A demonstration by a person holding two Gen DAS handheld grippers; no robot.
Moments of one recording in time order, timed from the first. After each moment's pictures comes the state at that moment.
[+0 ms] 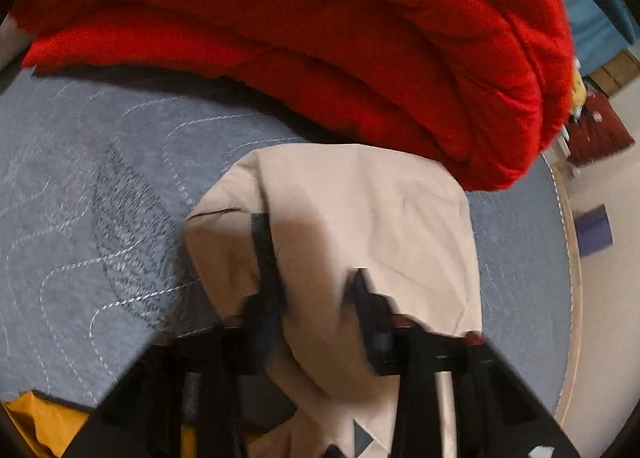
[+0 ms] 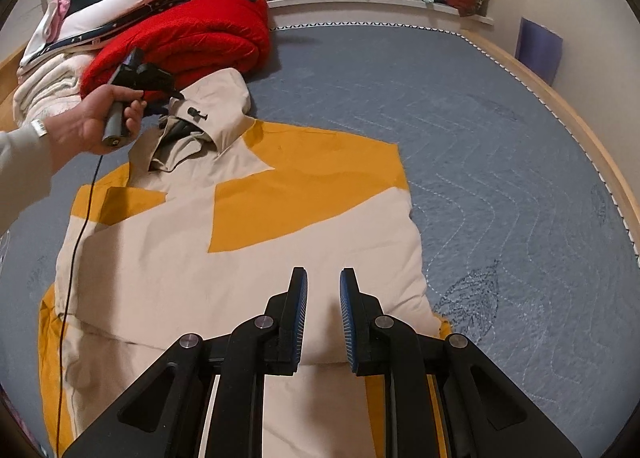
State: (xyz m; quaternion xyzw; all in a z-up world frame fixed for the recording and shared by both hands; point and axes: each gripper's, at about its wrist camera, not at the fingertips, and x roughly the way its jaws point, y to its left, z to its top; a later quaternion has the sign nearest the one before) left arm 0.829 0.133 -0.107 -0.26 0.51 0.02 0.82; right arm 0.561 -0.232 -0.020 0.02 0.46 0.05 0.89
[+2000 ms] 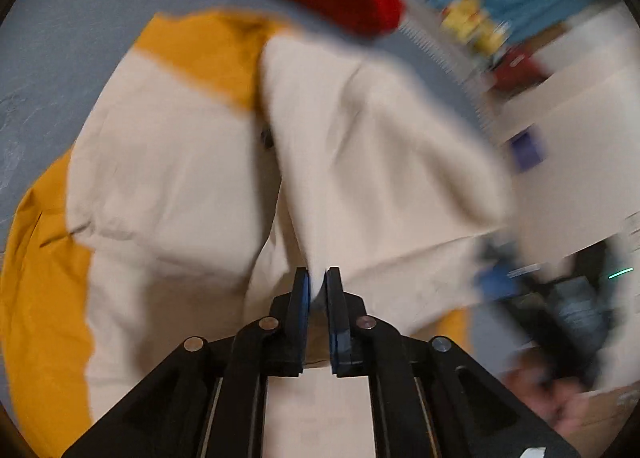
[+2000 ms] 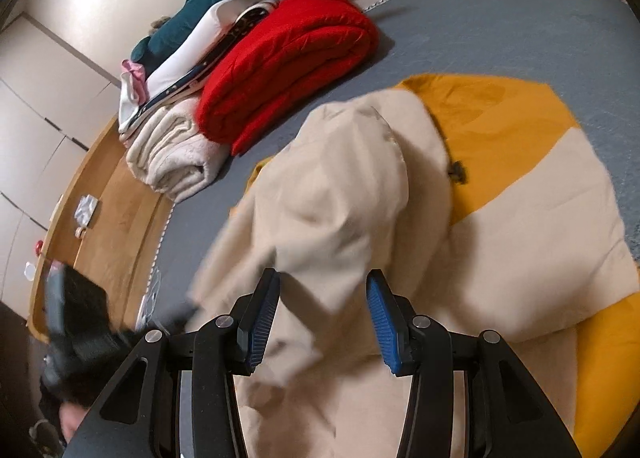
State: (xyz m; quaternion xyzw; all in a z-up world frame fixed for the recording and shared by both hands) left arm 0.378 0.039 -0.064 -0.29 0.55 -0.01 0.78; right arm 0.566 -0.174 -0.032 0.25 0.47 0.27 0.80
